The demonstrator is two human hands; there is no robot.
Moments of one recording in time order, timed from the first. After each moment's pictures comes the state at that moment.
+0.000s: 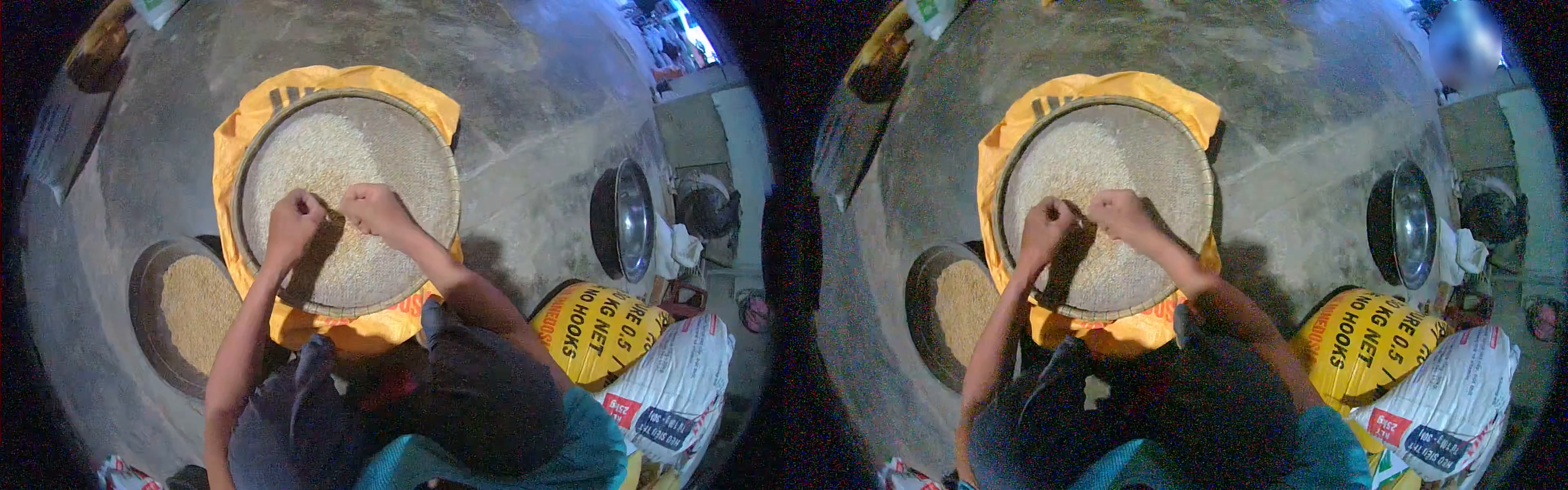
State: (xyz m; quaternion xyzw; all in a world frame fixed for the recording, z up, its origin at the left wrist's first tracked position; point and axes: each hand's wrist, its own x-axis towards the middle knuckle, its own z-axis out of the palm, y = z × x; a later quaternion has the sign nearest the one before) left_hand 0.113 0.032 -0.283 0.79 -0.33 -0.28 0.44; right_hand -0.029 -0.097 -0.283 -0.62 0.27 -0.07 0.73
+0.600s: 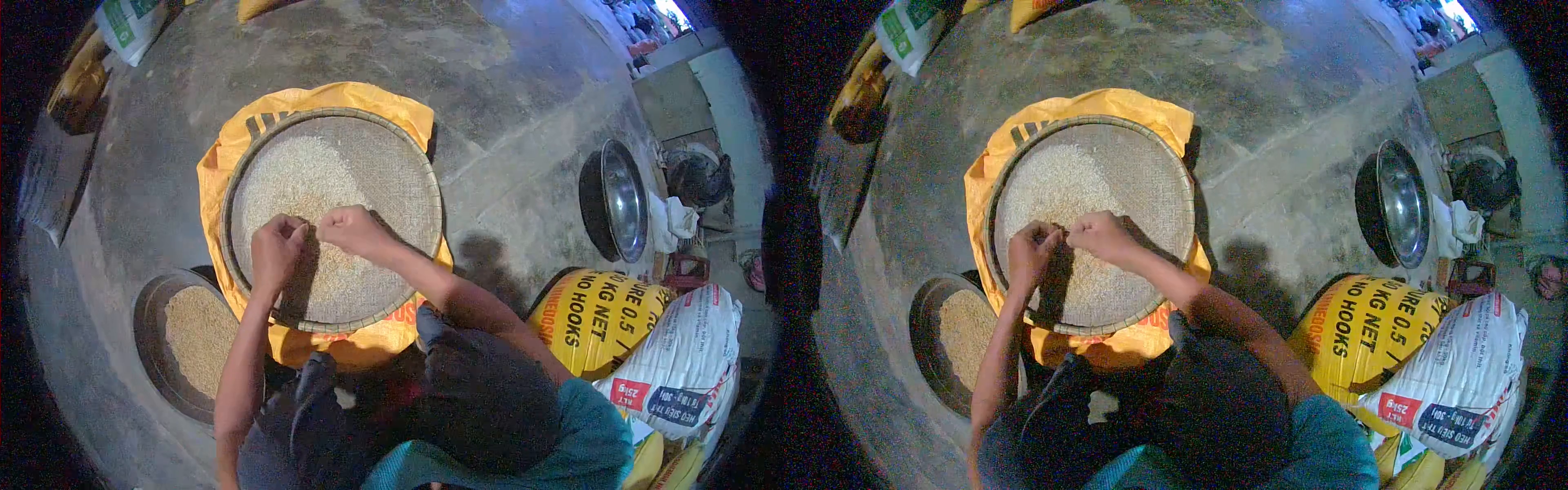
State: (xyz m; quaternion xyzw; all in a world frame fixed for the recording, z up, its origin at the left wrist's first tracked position) left_hand 0.118 0.037 -0.280 0.80 -0.41 -0.22 0.37; right_hand -0.029 -0.092 -0.293 -0.70 0.25 -0.07 0.66
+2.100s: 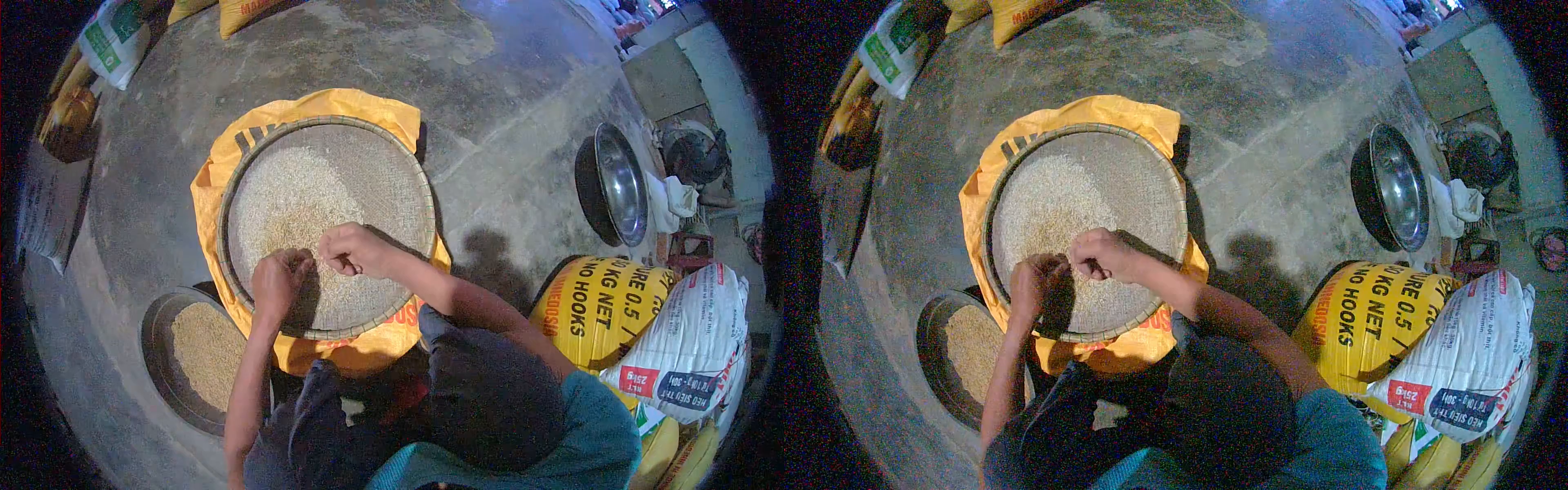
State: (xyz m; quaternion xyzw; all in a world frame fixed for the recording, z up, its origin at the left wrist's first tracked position) left_hand 0.102 0.057 -0.262 0.80 -0.50 -0.22 0.25; right_hand -0.044 -0.085 -0.289 -0.52 0.24 -0.01 0.82
